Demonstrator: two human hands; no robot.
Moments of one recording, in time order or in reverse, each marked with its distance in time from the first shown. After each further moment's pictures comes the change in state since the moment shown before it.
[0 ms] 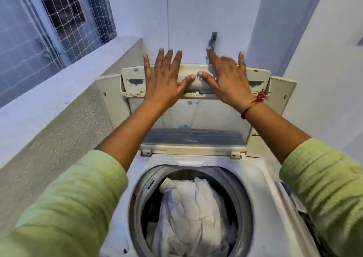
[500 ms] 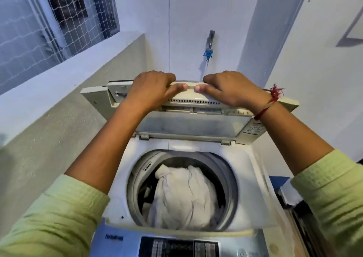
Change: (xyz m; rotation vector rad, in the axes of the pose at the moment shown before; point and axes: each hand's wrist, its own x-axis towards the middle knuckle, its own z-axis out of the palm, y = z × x) left_hand -0.080 0.009 -0.079 -0.122 -0.106 0.172; right_hand -0.066 -0.018 -0.077 0.142 -0.298 -0.301
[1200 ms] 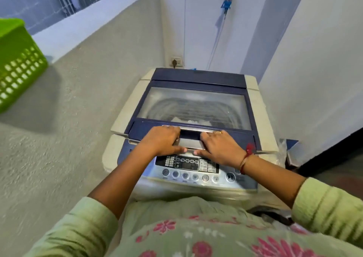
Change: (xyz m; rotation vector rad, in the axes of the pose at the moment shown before) left_hand -0.241 0.072 0.090 -0.022 -0.598 0.026; right_hand -0.211 -0.126 0.164 0.032 -0.304 -0.039
